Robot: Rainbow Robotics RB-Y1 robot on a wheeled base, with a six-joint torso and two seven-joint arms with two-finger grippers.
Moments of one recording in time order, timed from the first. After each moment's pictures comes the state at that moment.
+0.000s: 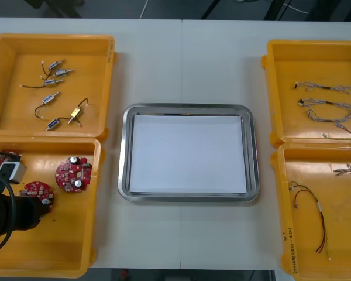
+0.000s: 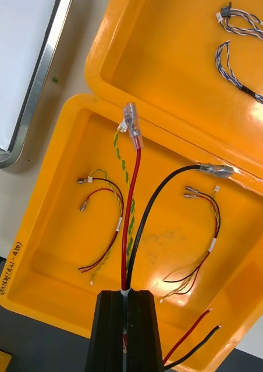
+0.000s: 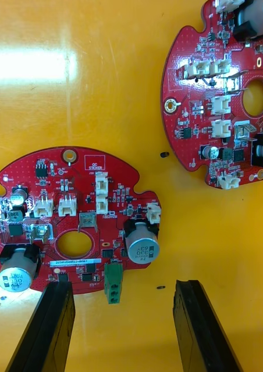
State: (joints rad) right arm -0.01 -1.36 -0.34 -2.41 -1.37 1.62 1.25; left arm 0.38 0.94 0.01 -2.22 0.77 1.07 -1.18
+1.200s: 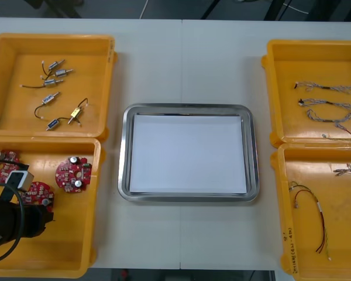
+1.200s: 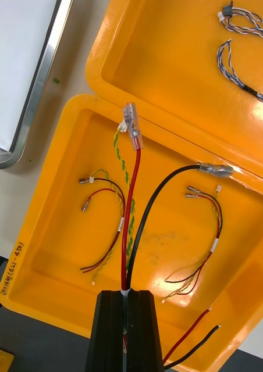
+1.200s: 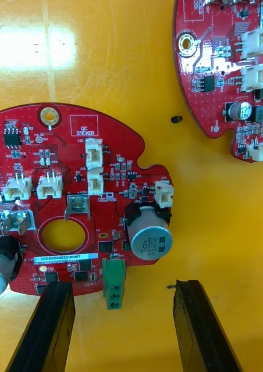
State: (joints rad) right arm -0.01 -1.36 -0.34 -2.40 -1.37 1.62 1.25; left arm 0.36 0.95 -0.08 -2.16 0.73 1.02 -1.18
